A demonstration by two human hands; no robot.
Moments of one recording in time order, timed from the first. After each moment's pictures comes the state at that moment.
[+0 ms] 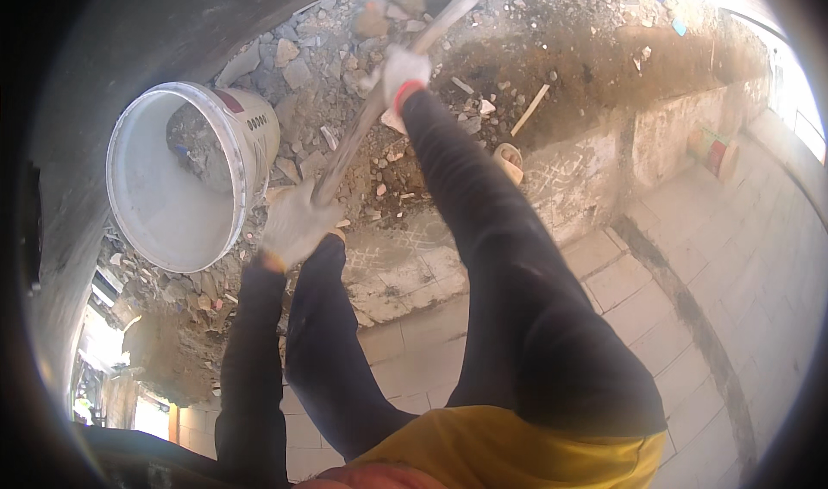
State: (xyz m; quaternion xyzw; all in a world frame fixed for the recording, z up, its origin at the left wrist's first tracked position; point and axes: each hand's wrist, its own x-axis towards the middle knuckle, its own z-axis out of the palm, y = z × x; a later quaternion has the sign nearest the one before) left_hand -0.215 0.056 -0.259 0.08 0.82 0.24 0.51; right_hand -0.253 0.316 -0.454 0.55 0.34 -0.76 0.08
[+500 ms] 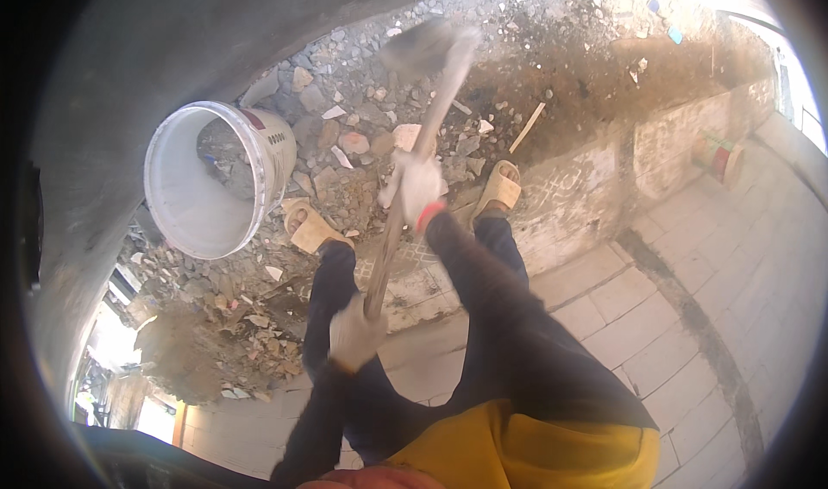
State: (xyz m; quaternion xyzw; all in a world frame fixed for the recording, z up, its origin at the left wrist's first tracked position) left_hand -0.039 0.053 -0.139 0.00 0.82 0.18 0.55; right_hand -0.113 0.279 -0.318 0.58 0.35 -0.73 0.09
